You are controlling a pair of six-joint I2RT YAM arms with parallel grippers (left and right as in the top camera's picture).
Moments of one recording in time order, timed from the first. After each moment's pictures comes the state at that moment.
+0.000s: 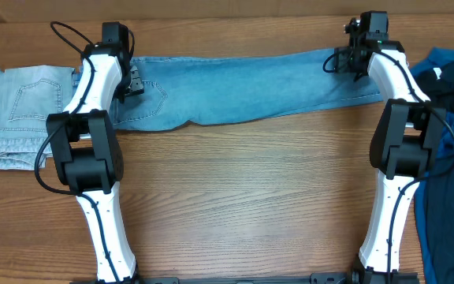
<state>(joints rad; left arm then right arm) 0.05 2.39 1.96 -0.90 -0.21 -0.28 -0.10 2.50 2.06 -0.58 0.05 -0.11</state>
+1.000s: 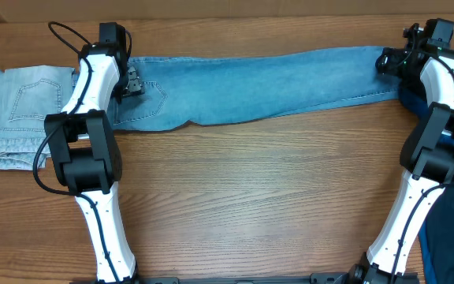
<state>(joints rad) 0.07 2.39 1.96 -0.91 -0.22 -0.26 -0.35 2.55 2.15 -0.64 -0.15 -0.07</state>
